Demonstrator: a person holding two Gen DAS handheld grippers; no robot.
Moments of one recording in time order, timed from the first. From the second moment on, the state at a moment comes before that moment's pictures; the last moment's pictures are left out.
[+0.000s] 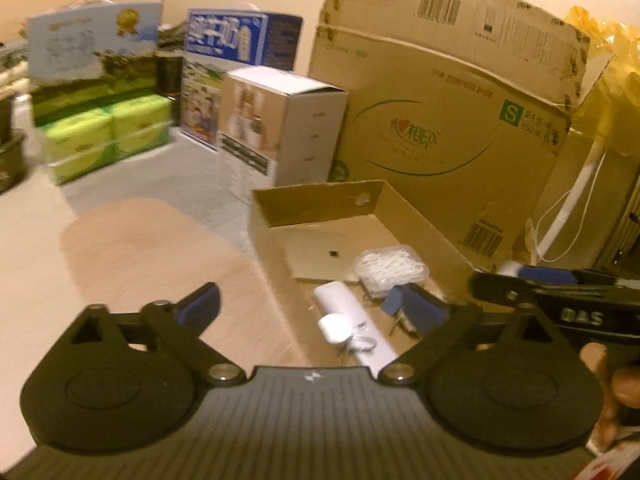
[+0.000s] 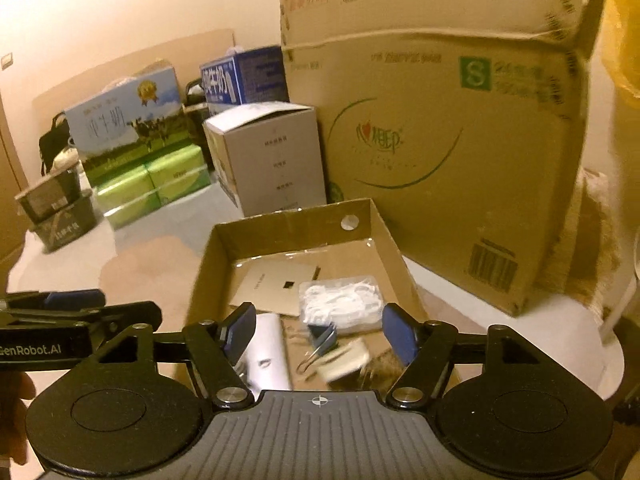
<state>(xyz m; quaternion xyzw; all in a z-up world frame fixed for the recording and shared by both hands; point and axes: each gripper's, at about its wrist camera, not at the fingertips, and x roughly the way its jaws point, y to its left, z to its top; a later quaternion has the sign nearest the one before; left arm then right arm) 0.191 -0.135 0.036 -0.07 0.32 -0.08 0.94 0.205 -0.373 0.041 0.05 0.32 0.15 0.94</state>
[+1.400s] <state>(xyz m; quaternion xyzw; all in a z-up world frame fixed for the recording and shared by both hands) -0.010 -0.105 0.027 -0.08 0.39 -0.02 0.92 0.013 -0.343 0.042 0.03 0.39 0.14 0.91</state>
